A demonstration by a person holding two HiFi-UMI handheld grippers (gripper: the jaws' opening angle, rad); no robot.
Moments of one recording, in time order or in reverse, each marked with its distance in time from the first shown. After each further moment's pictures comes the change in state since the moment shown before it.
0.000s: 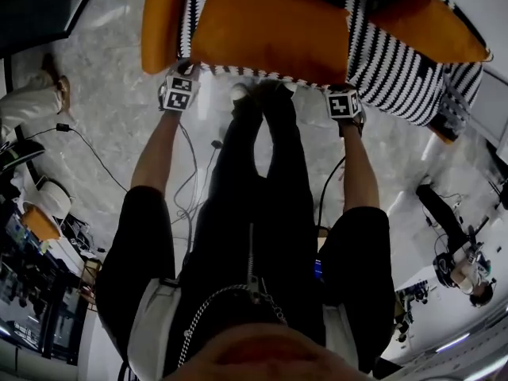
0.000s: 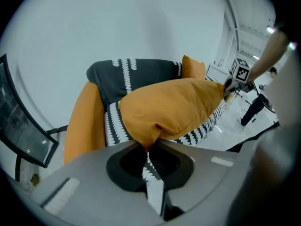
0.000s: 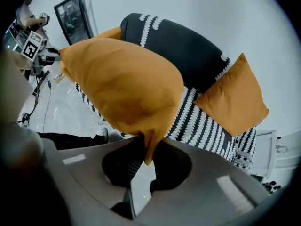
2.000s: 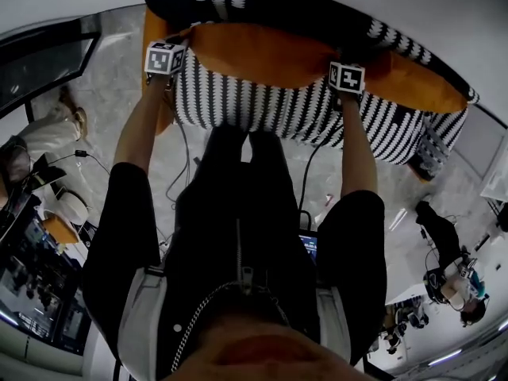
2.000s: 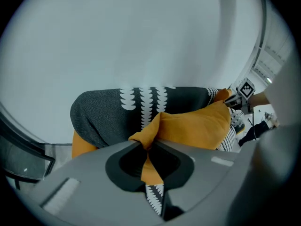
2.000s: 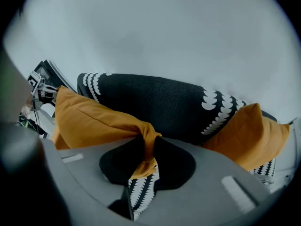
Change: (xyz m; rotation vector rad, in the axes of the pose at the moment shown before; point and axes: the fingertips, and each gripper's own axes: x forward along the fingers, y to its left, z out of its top) left arm 0.147 0.155 0.360 -0.165 0.103 -0.041; right arm -0.013 -0.269 0.336 0.303 -0.243 0.153
